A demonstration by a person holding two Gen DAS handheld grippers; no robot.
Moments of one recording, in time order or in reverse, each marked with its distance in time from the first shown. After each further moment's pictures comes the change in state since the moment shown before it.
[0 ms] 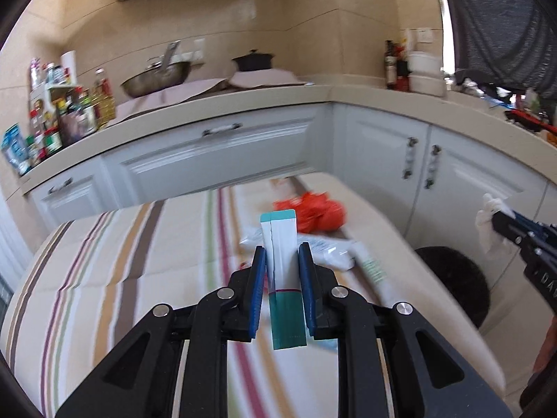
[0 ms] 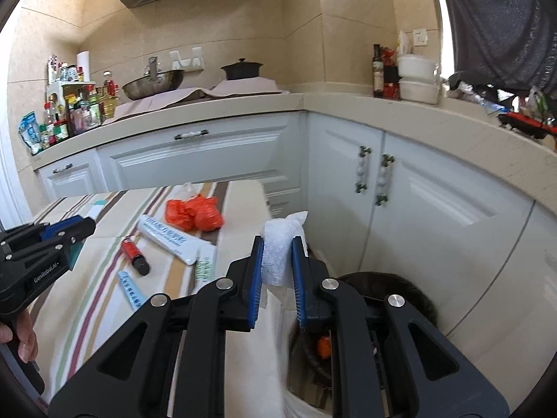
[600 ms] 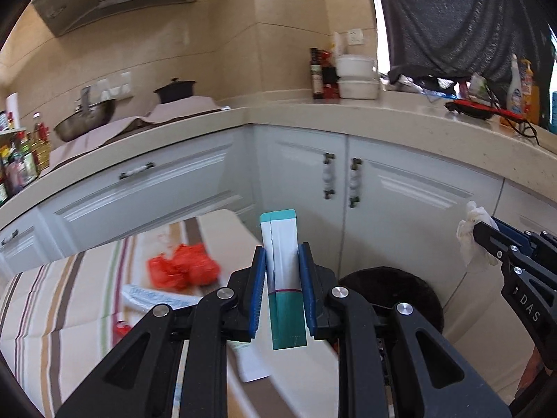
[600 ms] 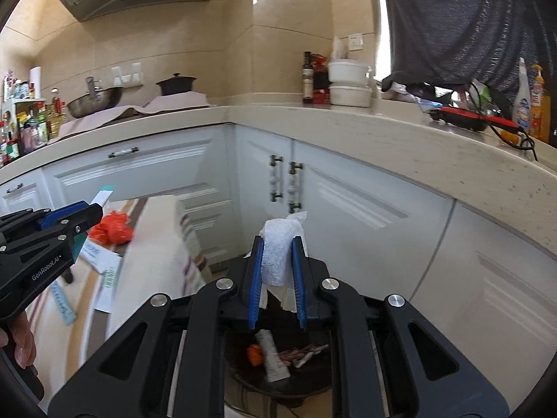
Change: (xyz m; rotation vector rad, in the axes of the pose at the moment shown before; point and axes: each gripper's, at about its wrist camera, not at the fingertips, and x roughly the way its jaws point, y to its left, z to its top) left arm 0.026 -0.118 0.032 0.119 -0.066 -0.175; right arm -0.009 -0.097 -0.004 0.066 -0.042 -0.206
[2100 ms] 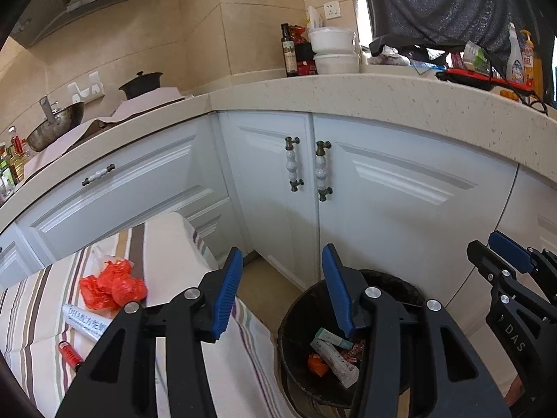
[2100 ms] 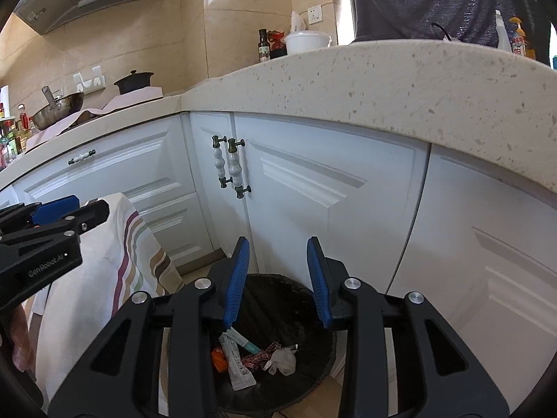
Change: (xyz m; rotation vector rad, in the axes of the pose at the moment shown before) left arm 0.062 -0.066 0.019 0.045 0.069 -0.005; right arm 0.059 -0.063 -0.017 0.093 0.045 -0.045
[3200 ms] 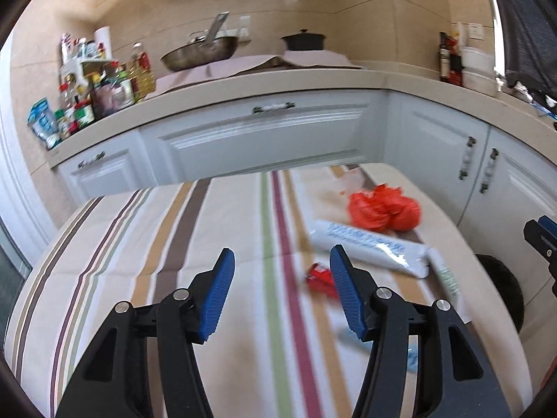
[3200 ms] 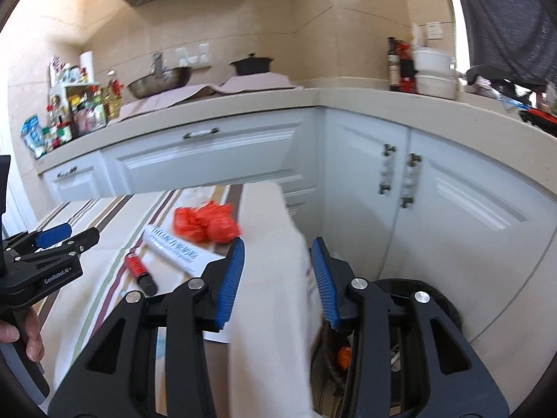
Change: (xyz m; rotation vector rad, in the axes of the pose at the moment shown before) left arm -0.085 0.227 -0.093 -0.277 0.101 0.352; right arm -0.041 0.206 -0.002 -0.180 0.054 0.330
